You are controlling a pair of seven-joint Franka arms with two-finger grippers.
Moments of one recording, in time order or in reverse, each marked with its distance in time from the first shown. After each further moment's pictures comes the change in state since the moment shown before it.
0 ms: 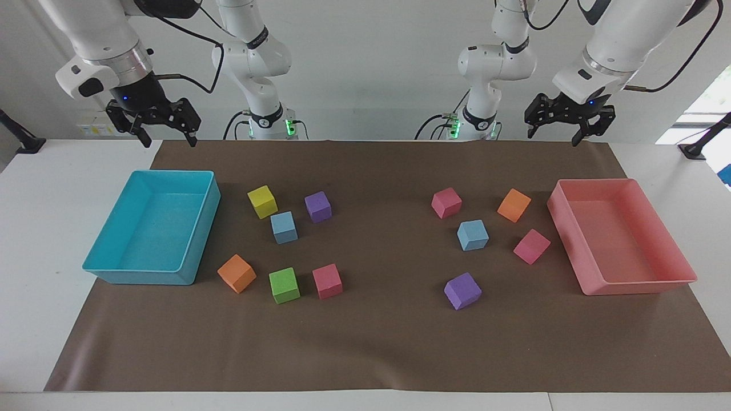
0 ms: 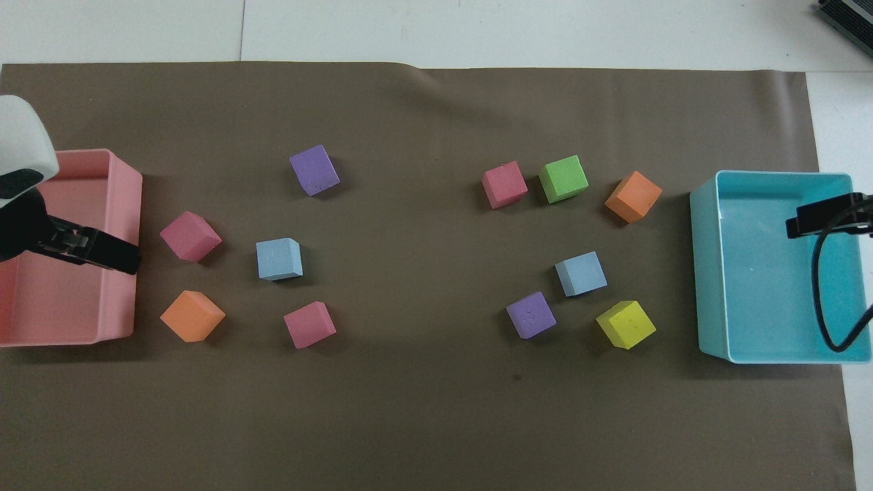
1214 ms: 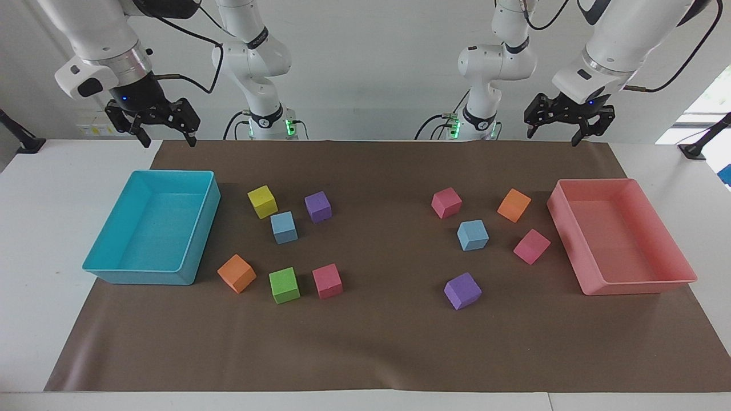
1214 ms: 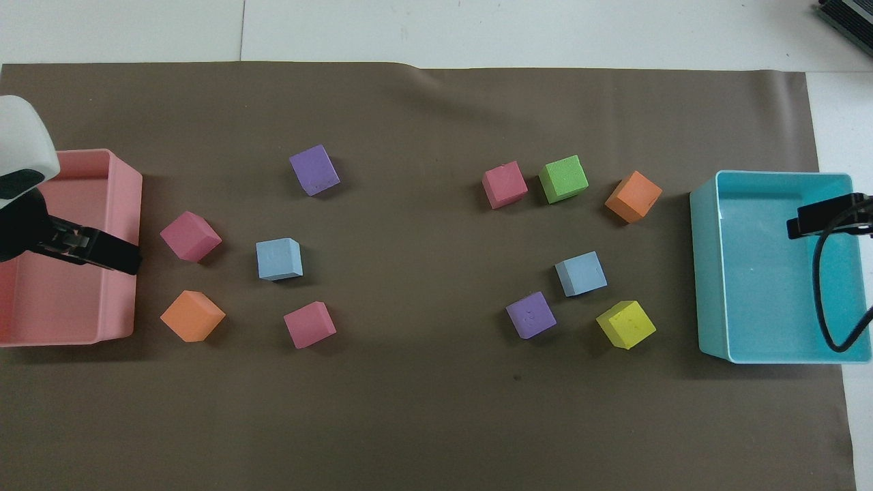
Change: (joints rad) left arm 0.000 0.000 -0.001 0.000 0.000 0.000 0.000; right arm 0.000 0.000 -0.002 -0.001 0.000 -0.002 0.000
